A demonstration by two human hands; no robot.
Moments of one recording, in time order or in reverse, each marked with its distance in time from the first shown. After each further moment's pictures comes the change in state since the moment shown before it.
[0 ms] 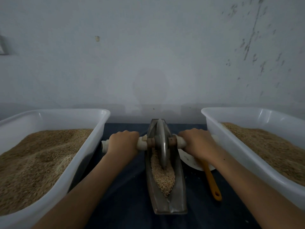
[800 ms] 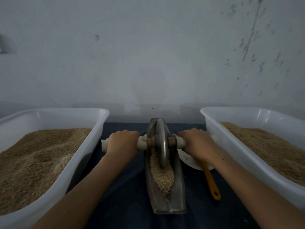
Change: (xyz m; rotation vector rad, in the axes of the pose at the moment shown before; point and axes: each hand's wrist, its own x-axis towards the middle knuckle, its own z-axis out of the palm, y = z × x) left_hand -0.002 0.002 -0.001 -0.017 0.040 0.006; right_hand -0.002 0.001 0.004 0.039 0.023 0.010
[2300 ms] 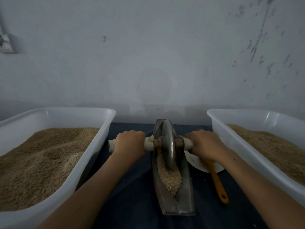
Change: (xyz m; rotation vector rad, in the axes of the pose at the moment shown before) left_hand 0.001 -0.001 -0.001 -0.008 -0.028 0.011; right_hand 0.003 0.005 -0.002 -0.016 -0.050 -0.037
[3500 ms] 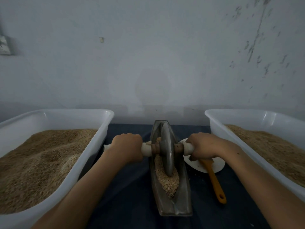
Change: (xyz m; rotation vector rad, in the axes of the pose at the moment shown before) left_hand 0.004 -0.006 -0.008 -0.009 -0.253 0.039; right_hand -0.001 -0.004 -0.023 0.047 -0.355 0.033
